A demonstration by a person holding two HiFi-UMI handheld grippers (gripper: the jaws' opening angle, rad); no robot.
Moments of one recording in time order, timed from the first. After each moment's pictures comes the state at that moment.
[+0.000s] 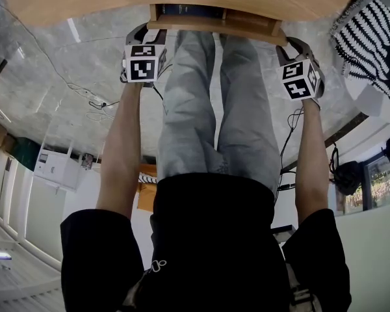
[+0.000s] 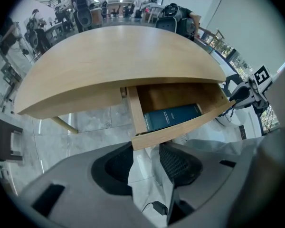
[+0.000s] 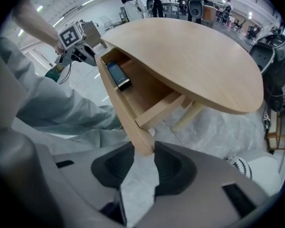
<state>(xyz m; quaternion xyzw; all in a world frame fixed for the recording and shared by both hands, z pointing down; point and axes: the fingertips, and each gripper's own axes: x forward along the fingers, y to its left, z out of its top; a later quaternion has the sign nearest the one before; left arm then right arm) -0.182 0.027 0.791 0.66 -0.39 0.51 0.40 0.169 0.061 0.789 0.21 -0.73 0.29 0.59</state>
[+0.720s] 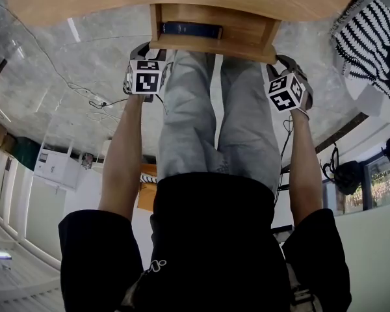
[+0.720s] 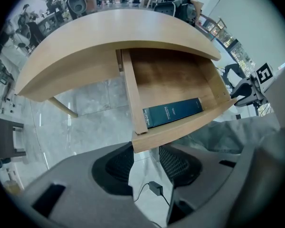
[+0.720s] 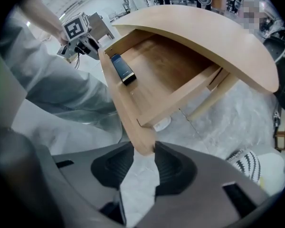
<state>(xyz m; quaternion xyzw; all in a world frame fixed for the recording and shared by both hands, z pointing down) -0.200 0.104 0.798 0.62 -0.35 0.56 0.43 0.154 0.144 0.794 0.14 -0.71 0.32 0.61</state>
